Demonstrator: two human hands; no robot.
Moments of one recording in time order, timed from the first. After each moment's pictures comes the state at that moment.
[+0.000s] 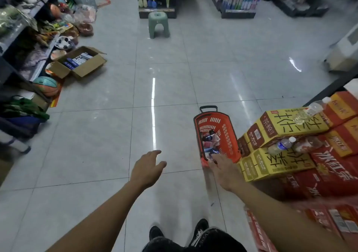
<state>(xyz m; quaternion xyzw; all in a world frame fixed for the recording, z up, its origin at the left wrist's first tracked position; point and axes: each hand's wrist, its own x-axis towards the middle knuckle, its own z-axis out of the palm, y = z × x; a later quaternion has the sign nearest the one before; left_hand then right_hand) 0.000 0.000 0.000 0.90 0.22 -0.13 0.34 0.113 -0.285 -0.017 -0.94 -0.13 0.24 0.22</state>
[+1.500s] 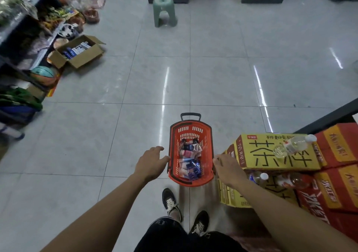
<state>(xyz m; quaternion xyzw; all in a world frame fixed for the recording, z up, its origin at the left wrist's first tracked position) 0.301 -0.232 0.011 0.87 0.31 -0.19 0.32 0.434 -0.492 -0.040 -0.93 -0.20 0.29 0.13</state>
